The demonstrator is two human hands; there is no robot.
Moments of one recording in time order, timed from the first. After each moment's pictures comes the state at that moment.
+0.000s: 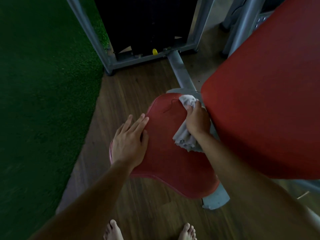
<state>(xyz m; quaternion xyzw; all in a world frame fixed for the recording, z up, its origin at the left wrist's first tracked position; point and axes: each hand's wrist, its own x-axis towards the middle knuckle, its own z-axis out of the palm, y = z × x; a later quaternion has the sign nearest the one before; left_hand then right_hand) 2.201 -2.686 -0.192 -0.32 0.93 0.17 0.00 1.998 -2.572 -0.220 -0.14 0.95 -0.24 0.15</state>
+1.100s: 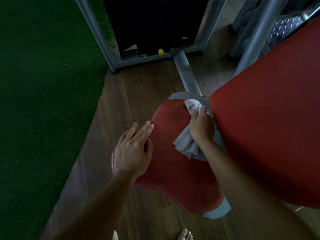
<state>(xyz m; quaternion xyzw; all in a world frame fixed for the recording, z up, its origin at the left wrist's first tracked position) 2.202 -2.688 -0.200 -0.32 0.93 0.16 -0.03 1.995 -2.591 -0.214 -0.10 0.95 -0.24 0.16</state>
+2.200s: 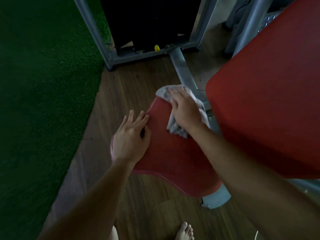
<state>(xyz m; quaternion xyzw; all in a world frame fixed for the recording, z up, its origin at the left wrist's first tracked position) 2.203 -2.686 -0.195 -0.34 0.92 0.19 -0.06 2.002 -2.609 -0.235 -0.39 0.87 -0.27 0.09</state>
